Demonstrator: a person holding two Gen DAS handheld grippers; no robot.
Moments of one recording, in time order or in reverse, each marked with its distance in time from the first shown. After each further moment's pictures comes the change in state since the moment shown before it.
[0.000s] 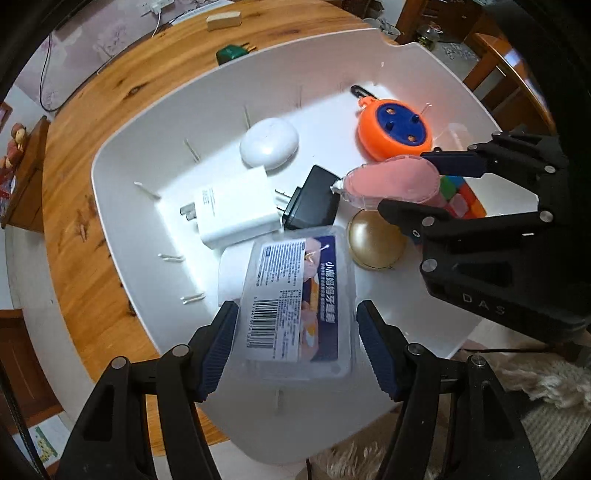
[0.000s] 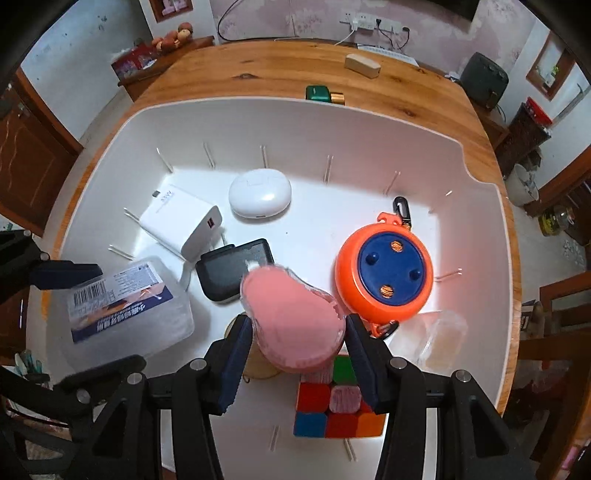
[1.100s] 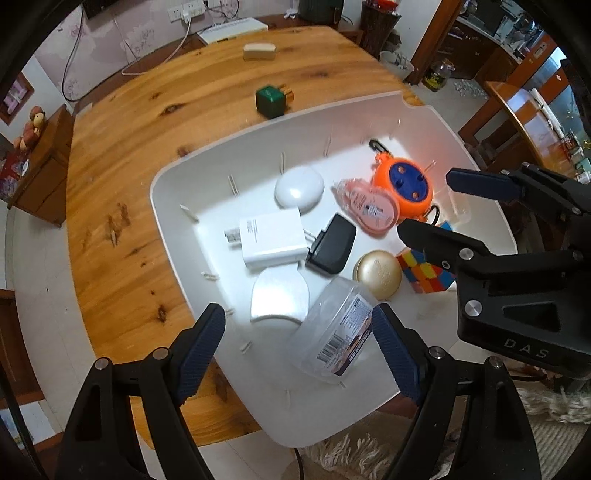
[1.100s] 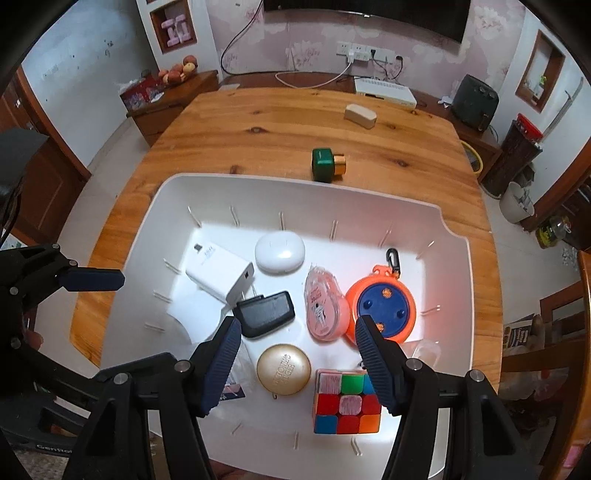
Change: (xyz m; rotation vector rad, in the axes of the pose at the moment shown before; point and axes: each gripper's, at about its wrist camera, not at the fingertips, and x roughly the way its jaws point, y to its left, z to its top) left arm -0.052 0.026 0.005 -0.088 -0.107 -0.017; right arm -0.063 0.006 0.019 0.031 -0.134 0.026
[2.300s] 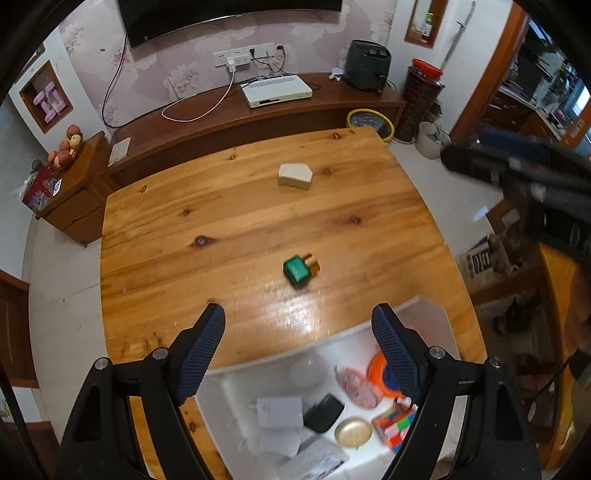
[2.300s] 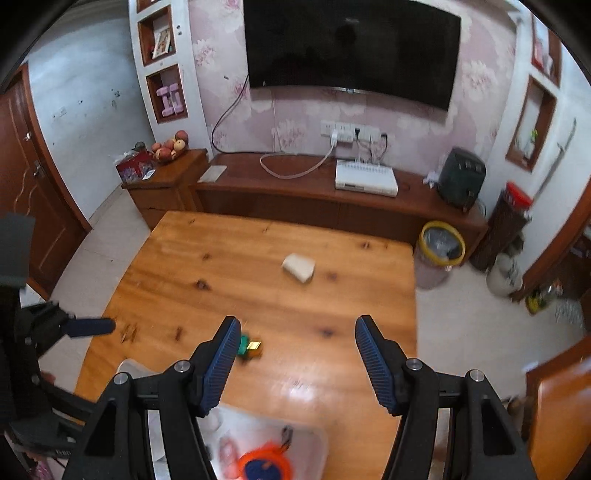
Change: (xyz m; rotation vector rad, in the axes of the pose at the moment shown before) left arm -0.041 0.008 0.179 -0.164 -0.177 0.094; right arm -0.057 -0.122 0.189 -0.049 -0.258 -0.005
